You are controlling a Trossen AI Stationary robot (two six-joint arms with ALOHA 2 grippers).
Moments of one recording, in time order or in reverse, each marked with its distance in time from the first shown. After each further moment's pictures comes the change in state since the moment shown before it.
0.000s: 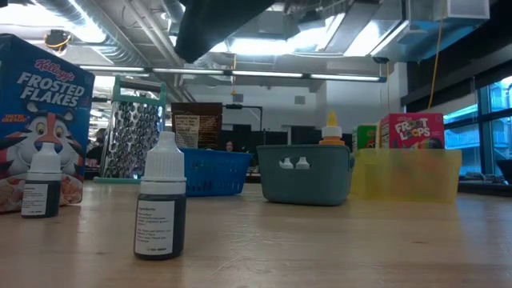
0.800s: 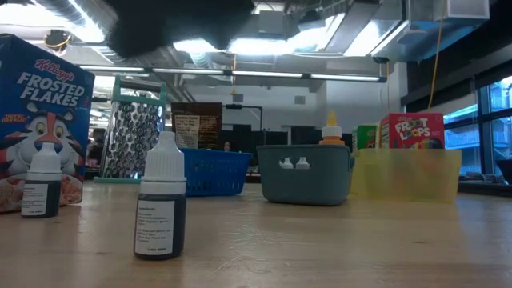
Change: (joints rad) left arm 0.000 0.026 0.000 0.034 -0.172 0.023; right arm 0.042 0.000 -0.124 0.274 0.032 0.228
